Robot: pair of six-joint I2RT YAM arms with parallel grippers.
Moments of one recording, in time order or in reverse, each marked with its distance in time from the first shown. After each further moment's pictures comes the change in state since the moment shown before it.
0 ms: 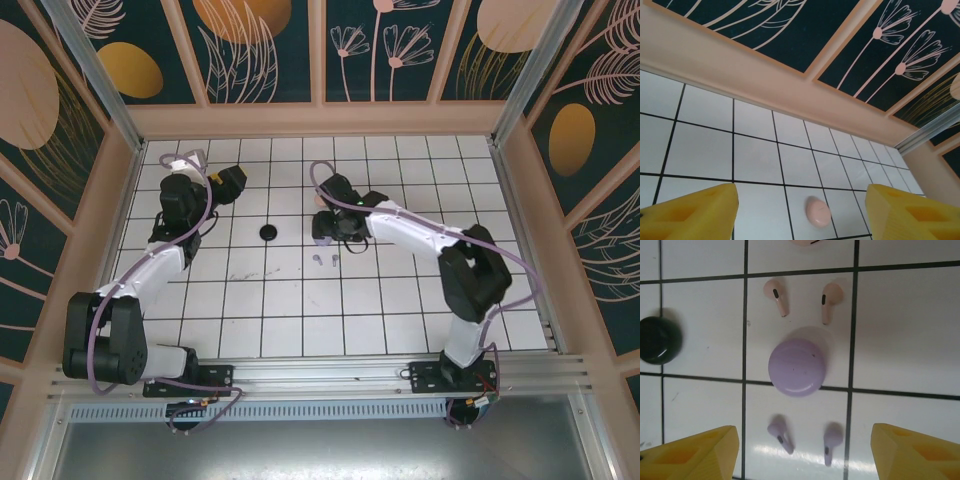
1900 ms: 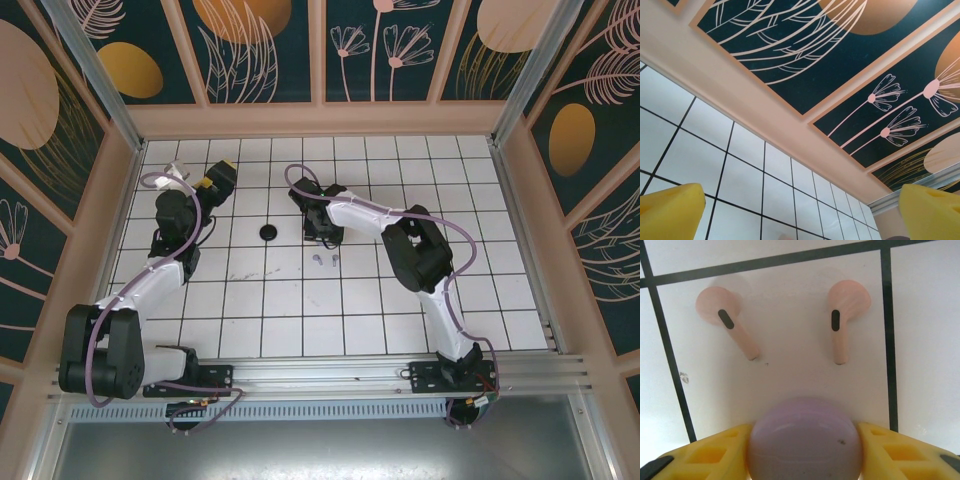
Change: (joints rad) left arm 0.000 -0.071 -0.125 0.169 -0.157 -0.263; right arm 0.026 0.394 0.351 -0.193 0.084 0.152
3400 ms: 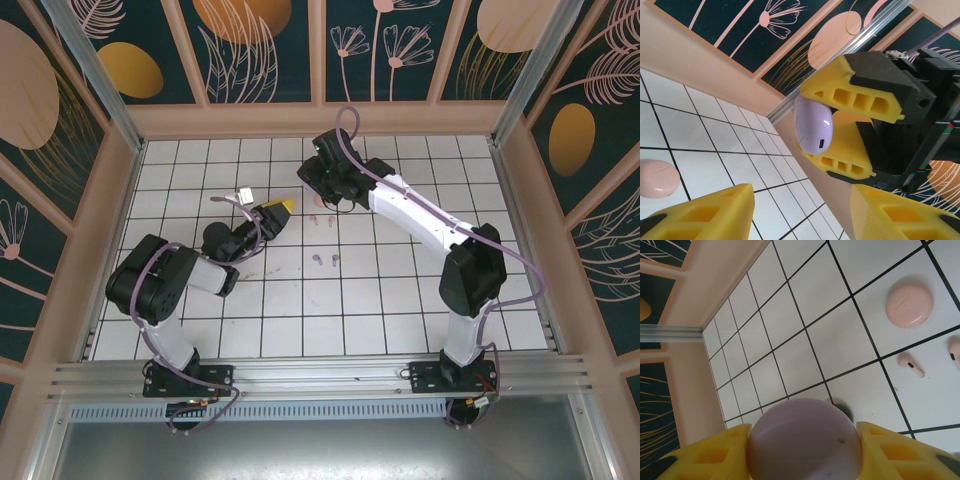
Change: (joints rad) left arm -0.270 0.494 -0.127 0.872 0.331 -0.081; right arm -0.056 -0.372 -0.021 0.245 -0.135 0.397
